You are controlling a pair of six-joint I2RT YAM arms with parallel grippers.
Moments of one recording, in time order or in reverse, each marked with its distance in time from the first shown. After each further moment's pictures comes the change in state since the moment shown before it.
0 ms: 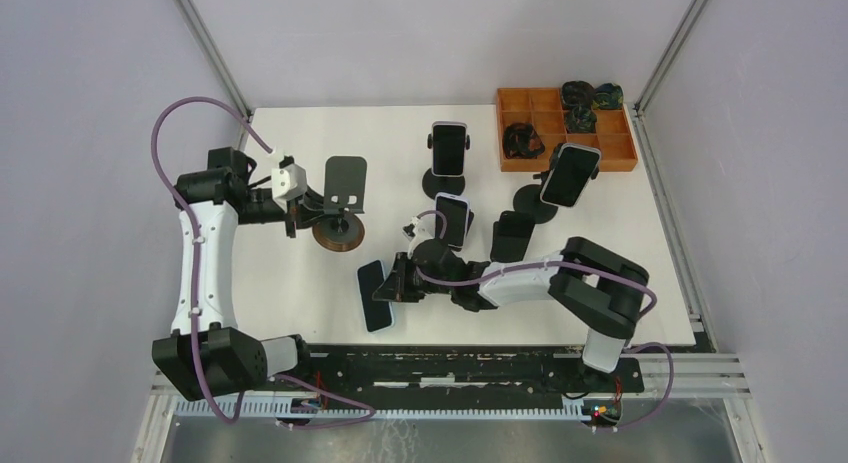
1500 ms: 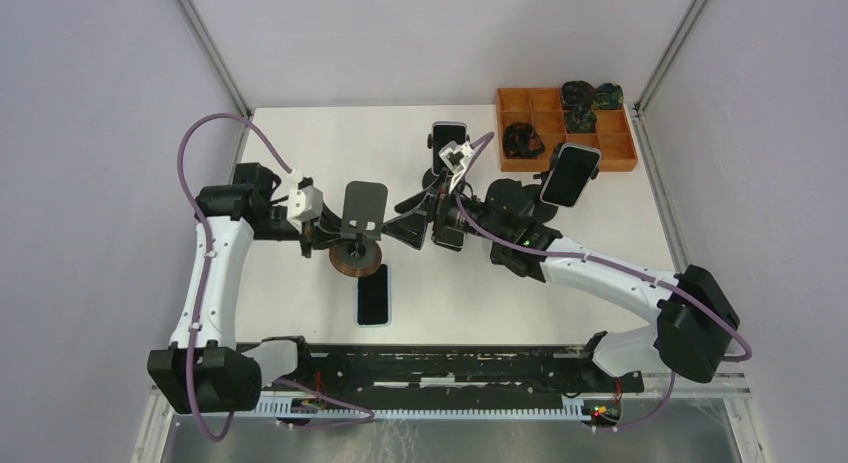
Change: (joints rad) left arm -0.119 -0.077 -0.134 0.000 0.046 -0.001; right arm -0.217 -0.385 0.075 0.084 -0.223 -0.396
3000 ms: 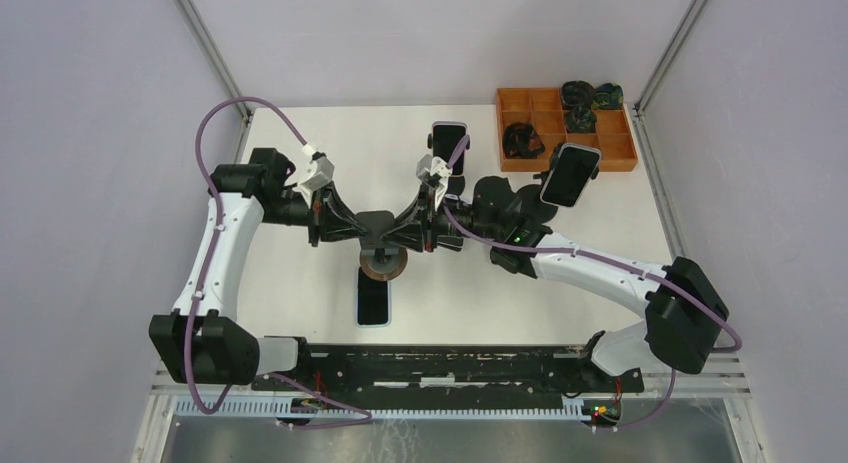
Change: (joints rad) left arm -0.097 0.127 0.092 -0.025 0.031 -0.270; right arm 0.011 0.064 0.053 -0.024 -0.253 -0.313
